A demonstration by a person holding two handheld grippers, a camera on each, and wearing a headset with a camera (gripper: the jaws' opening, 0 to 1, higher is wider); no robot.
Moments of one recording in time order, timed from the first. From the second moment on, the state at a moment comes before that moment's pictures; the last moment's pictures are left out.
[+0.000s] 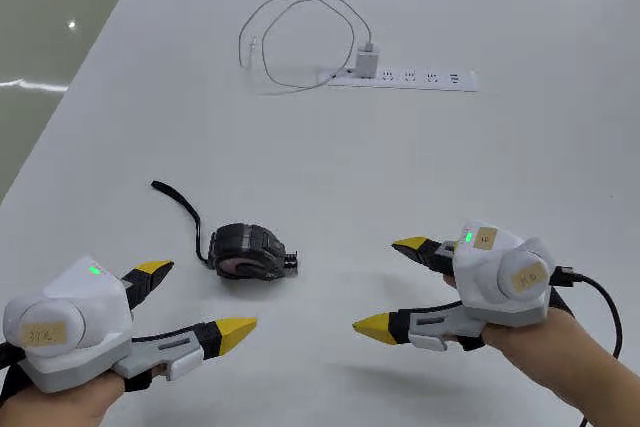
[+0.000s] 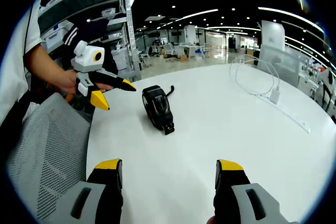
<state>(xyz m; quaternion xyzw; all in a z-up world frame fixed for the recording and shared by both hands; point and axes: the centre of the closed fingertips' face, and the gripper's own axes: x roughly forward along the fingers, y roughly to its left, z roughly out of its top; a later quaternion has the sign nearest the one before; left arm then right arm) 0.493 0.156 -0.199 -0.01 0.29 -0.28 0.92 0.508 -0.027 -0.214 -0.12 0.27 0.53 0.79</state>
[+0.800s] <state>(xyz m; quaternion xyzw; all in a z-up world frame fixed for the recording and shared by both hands) 0.467 0.164 -0.196 -0.01 0.30 -0.30 0.90 0.477 -0.075 -0.219 -0.12 0.30 0.50 0.80</state>
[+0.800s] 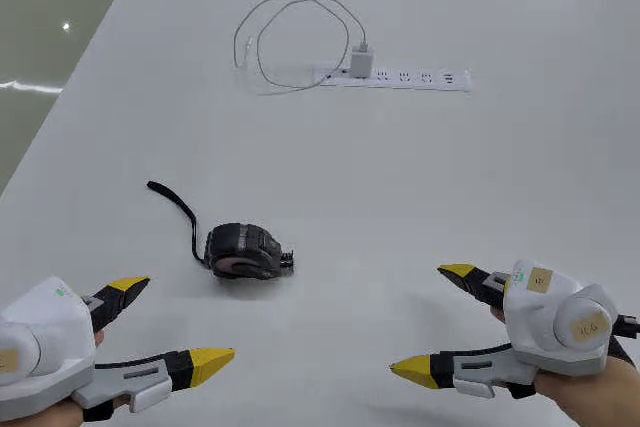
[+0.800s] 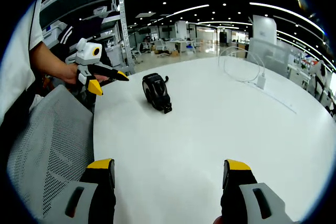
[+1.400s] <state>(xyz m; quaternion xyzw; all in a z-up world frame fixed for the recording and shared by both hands) 0.451 0.172 -0.202 0.05 0.31 -0.32 0.90 0.458 -0.104 -0.220 -0.13 0.31 0.48 0.81</state>
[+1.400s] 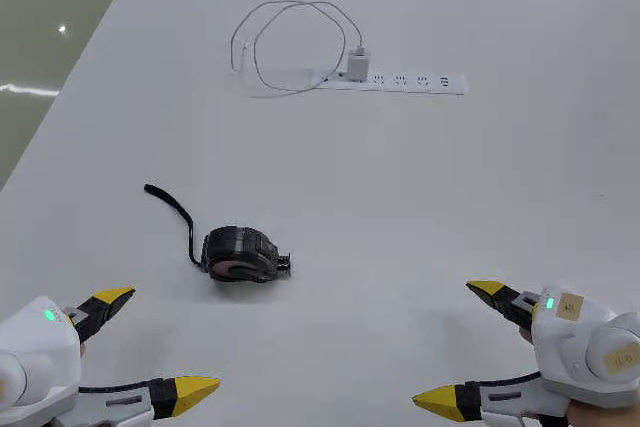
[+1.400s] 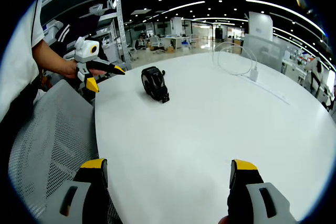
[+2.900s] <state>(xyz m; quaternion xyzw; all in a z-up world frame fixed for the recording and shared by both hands) 0.437 0.182 -0.199 0.07 0.31 -0.34 0.89 0.440 -0.141 -0.220 -0.12 0.33 0.45 0.82</state>
